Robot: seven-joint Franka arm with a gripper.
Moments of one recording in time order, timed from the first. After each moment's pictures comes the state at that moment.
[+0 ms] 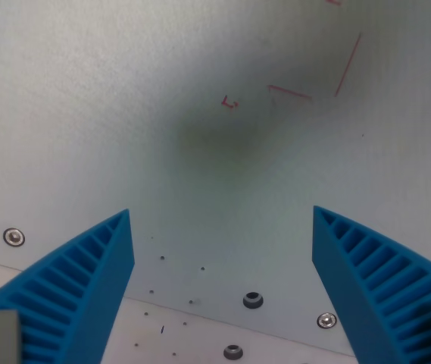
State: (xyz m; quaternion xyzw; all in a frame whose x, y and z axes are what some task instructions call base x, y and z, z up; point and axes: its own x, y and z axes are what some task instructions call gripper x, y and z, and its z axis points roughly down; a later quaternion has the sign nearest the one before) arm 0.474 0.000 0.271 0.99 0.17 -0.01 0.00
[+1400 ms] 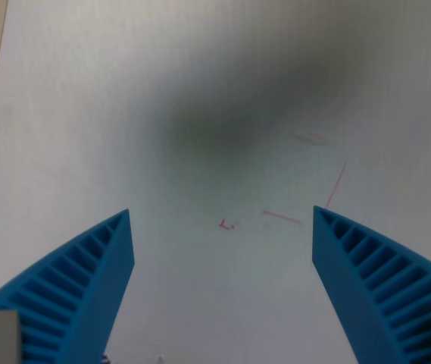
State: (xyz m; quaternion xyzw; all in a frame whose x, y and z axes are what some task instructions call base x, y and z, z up) arm 0.560 0.030 0.269 0.98 0.18 0.01 0.01
